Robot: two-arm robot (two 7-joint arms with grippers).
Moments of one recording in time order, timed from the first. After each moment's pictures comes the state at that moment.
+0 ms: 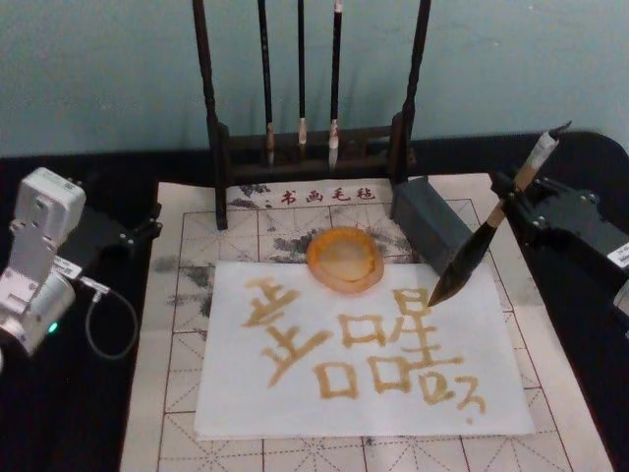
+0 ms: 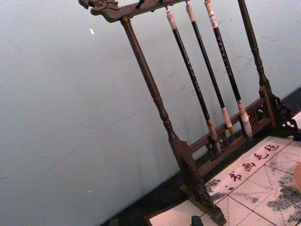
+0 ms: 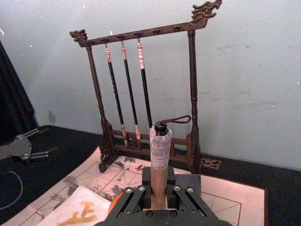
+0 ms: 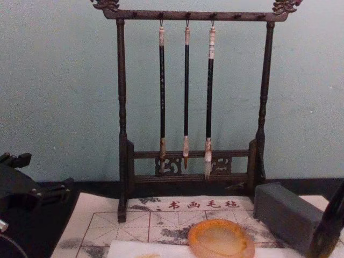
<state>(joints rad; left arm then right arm) -0.20 0.60 0.45 -1.41 -0.25 -0.12 0.03 -0.08 0.60 -0.14 -1.82 0.69 0.09 0.30</state>
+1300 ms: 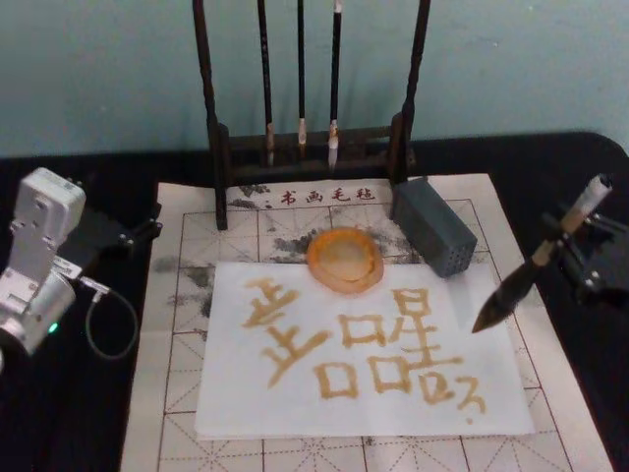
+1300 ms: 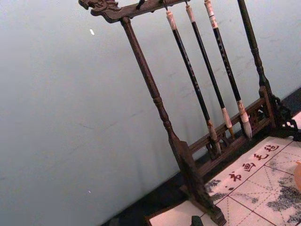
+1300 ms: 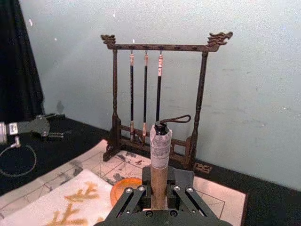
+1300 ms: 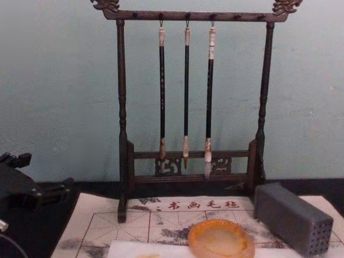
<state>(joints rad) -0.20 0.60 0.45 -1.41 -0.25 -0.12 0.03 -0.36 0.66 0.02 -1.96 0.60 -0.10 0.38</state>
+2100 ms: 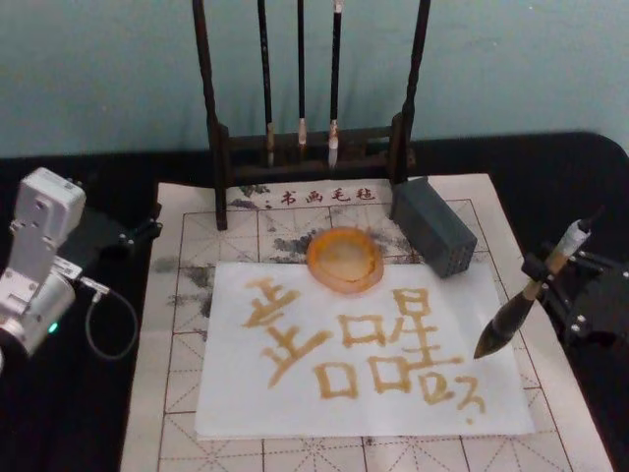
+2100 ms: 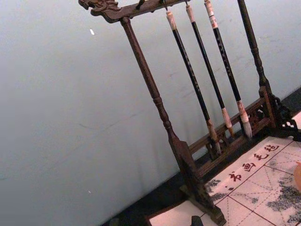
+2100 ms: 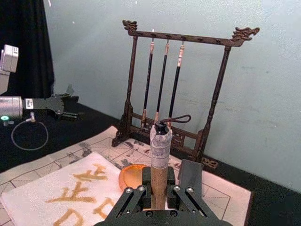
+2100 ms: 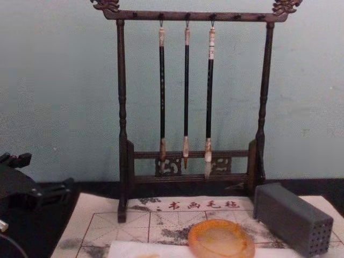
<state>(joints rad) -0.20 0.60 0.45 -1.41 -0.25 -0.12 0.03 -0.43 0.63 0.02 -1.97 0.48 -0.16 0.42</state>
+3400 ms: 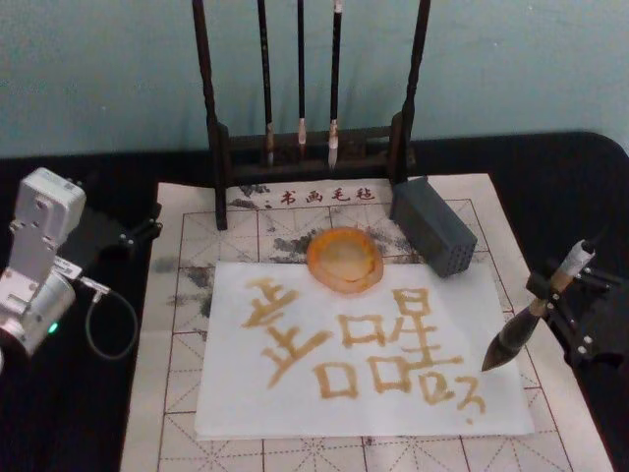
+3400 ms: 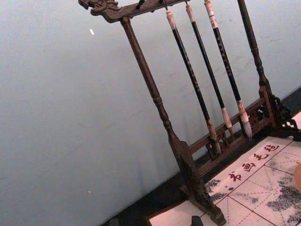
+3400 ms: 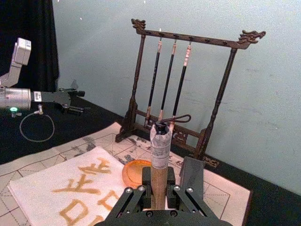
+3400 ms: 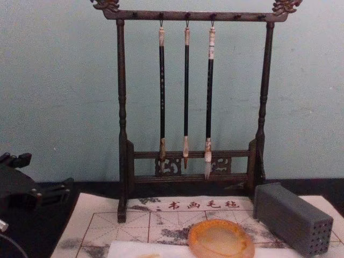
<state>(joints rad) -0.20 0.60 0.45 -1.41 -0.25 -0.12 0.03 -0.48 0.60 0.07 -1.99 0.42 -0.19 0.46</state>
